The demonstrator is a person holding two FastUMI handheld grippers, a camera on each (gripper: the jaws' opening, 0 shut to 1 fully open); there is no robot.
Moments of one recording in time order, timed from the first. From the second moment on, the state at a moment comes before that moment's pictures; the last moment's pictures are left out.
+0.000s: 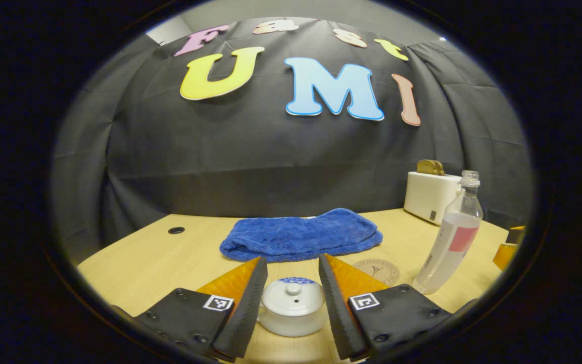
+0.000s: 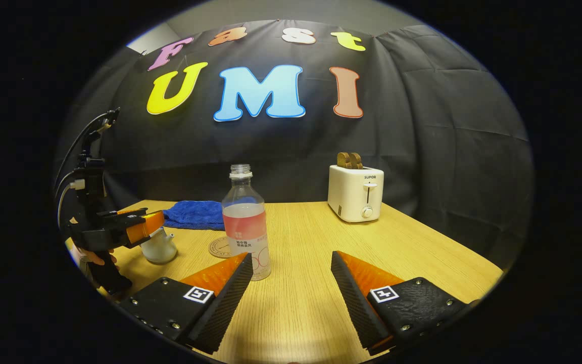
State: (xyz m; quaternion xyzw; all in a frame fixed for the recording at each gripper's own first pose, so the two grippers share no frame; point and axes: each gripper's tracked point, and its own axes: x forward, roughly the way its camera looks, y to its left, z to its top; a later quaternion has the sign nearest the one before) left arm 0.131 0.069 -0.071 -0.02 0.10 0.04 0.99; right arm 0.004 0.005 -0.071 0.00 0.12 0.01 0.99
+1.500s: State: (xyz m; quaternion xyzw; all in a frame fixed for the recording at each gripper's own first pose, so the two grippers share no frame) left arm 0.128 0.097 -0.052 -0.02 0.08 0.05 1.00; right arm 0.025 0.025 -0.074 0.00 0.13 0.04 0.99
